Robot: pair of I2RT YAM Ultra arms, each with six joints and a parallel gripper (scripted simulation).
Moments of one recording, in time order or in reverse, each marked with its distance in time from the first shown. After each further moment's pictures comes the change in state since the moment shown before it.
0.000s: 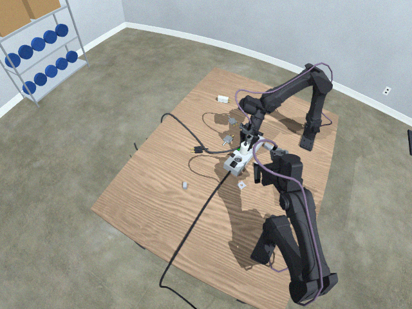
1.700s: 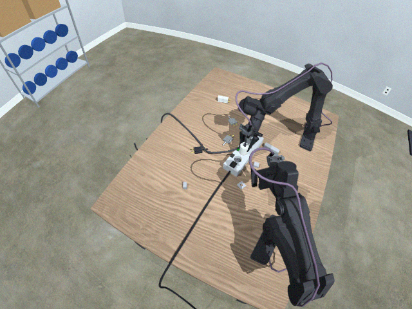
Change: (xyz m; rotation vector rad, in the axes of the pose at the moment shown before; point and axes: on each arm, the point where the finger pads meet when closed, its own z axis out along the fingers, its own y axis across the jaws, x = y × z) left arm 0.024 0.007 0.022 -0.018 -0.047 -0.007; right arm 0.000 -0.001 0.004 0.017 0.012 -0.026
